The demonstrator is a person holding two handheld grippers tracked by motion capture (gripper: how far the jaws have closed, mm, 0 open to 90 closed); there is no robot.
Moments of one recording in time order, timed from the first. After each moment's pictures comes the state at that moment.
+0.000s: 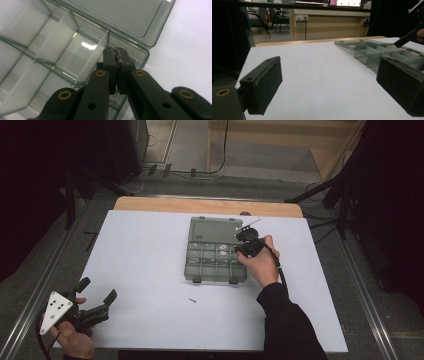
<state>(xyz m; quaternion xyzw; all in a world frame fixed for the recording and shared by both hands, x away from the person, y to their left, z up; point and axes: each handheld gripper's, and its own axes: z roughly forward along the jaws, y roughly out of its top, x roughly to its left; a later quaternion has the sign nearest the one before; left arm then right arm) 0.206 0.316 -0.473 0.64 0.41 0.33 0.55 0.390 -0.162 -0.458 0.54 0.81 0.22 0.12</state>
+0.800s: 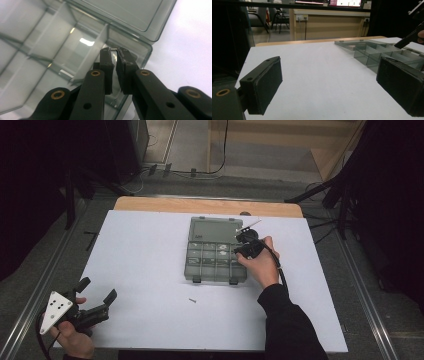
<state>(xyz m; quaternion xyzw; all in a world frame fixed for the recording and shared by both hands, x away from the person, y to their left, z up) 0.206 0.315 -0.473 0.64 0.41 0.33 0.56 0.389 -0.162 -0.462 0.54 0.81 0.22 0.11</state>
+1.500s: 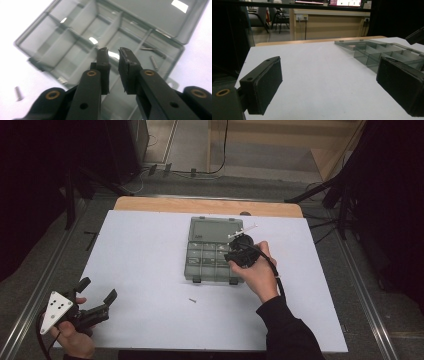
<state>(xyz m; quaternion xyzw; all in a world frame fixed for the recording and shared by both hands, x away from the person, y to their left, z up) 0.206 0.315 -0.473 0.65 0.41 0.33 0.55 0.343 -0.135 -0.428 0.50 0.82 0.26 0.11</state>
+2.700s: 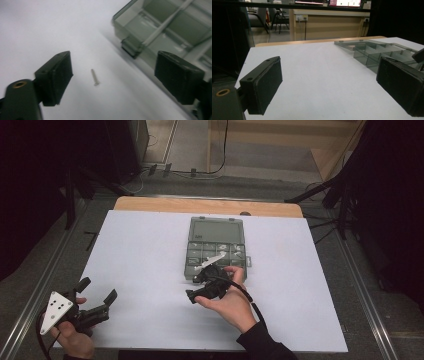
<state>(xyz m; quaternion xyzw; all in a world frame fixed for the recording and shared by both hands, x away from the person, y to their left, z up) 0.206 0.315 -0.473 0.65 0.41 0.33 0.55 0.277 -0.053 -0.452 0.42 0.86 0.29 0.06</state>
